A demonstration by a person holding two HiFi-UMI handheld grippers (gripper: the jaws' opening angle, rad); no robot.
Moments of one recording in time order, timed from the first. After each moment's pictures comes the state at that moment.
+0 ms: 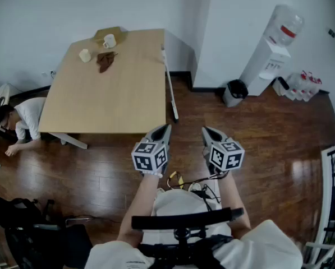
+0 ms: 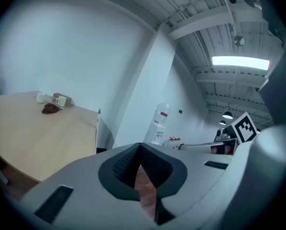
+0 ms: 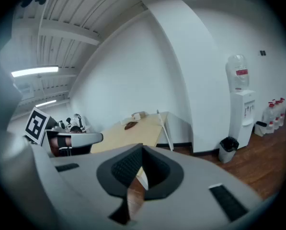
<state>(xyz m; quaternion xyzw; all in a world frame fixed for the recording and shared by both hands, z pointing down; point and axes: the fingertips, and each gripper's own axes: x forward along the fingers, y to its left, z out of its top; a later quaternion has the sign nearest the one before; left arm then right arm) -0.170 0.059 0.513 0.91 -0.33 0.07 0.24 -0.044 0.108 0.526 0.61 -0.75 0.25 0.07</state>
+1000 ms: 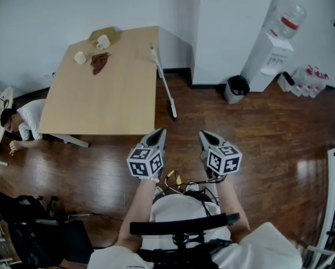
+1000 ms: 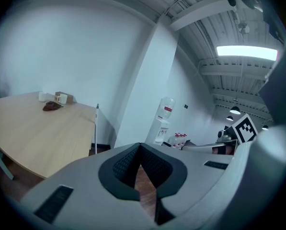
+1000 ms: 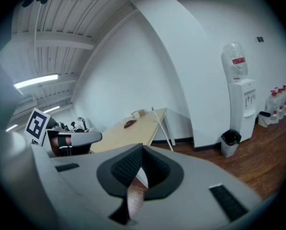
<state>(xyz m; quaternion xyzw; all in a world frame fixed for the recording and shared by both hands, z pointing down) -0.105 0.076 0.530 0.89 -0.36 0.10 0.24 0.028 0.123 0.552 0.58 -0.76 0.29 0.05</state>
